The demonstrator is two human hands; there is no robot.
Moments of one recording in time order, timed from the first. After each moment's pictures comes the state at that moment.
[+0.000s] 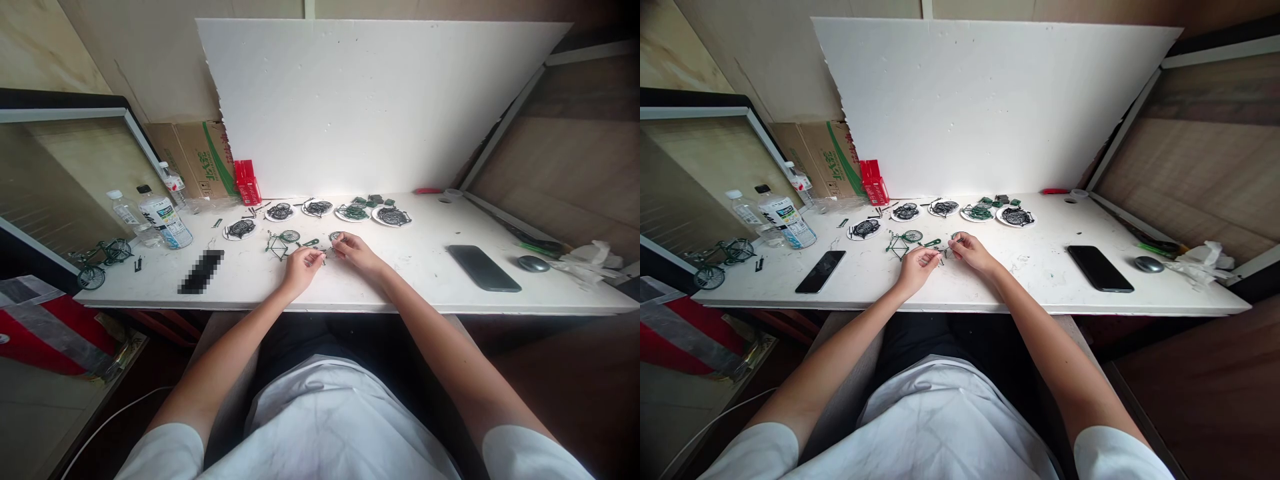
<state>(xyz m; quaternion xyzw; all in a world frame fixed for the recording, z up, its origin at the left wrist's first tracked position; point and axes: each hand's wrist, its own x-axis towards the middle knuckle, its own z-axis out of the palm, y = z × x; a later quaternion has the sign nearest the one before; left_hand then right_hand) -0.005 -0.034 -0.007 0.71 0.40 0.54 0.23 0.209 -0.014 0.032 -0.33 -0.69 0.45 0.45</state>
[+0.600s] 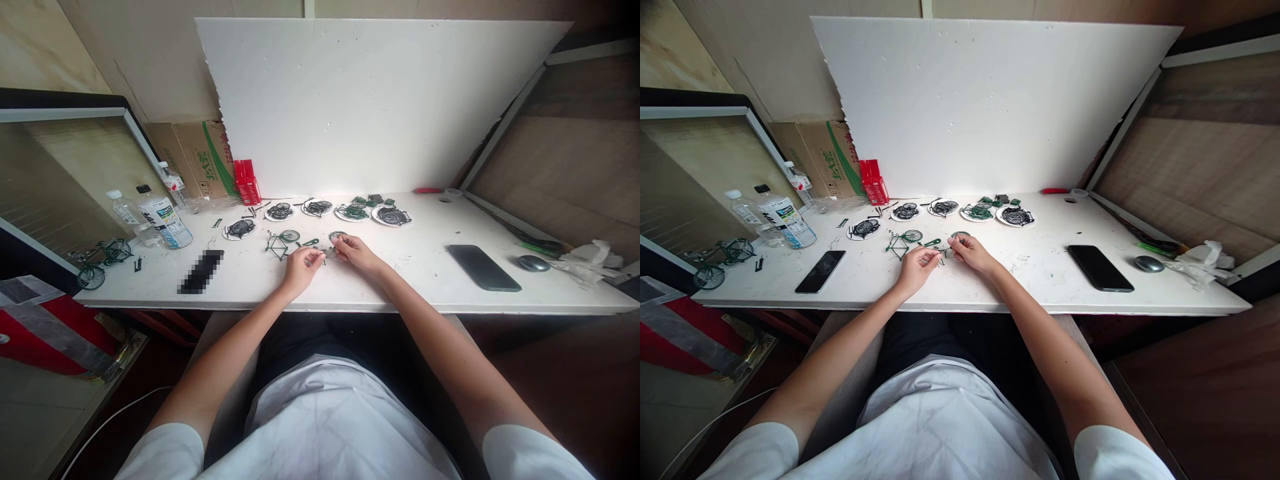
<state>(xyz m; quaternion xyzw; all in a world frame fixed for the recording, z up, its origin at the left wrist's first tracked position) -0.005 -0.035 -0.005 0.71 0.39 0.54 0.23 0.208 -0.015 0.032 -0.34 -0.70 0.46 0.43</state>
